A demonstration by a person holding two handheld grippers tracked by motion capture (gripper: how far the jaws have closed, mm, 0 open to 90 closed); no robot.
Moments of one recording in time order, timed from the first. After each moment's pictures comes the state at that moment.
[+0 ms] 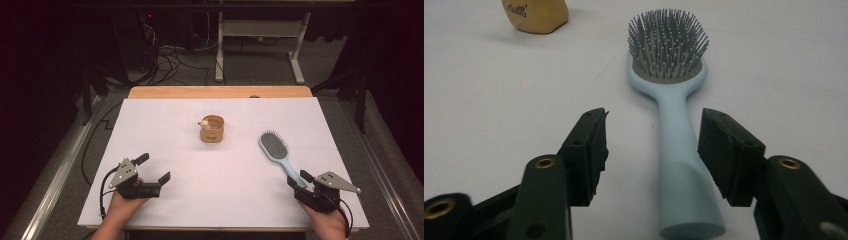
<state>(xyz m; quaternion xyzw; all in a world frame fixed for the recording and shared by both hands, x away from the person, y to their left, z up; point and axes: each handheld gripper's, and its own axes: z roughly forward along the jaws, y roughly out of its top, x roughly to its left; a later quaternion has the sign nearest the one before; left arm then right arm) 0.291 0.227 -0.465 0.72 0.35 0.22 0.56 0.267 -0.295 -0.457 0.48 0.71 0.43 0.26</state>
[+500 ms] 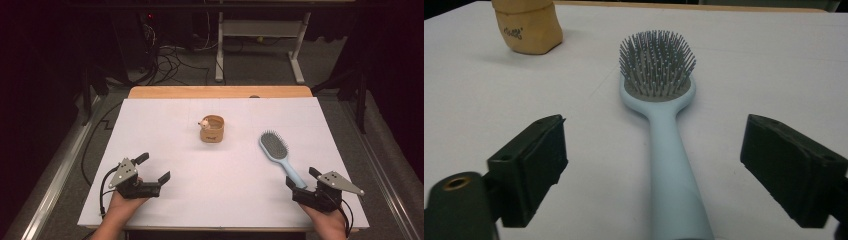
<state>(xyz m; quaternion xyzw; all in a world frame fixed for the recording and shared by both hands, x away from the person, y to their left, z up) 0.291 0.227 -0.463 0.72 0.35 0.22 0.56 0.267 -0.297 -0.455 0.49 0.69 0.45 0.28</state>
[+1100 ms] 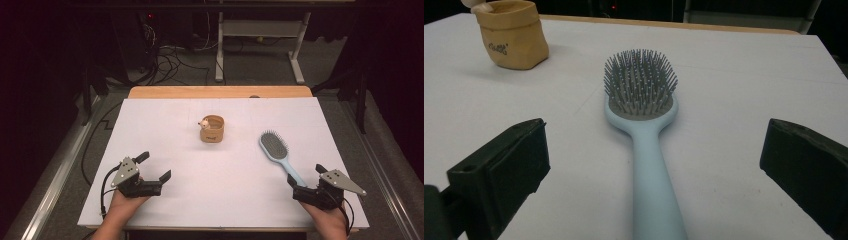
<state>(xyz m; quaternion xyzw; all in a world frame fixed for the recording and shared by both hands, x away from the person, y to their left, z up) 0.295 0.225 -0.463 0.72 0.35 0.23 0.55 0.269 -0.297 -0.451 0.49 0.68 0.45 0.32</state>
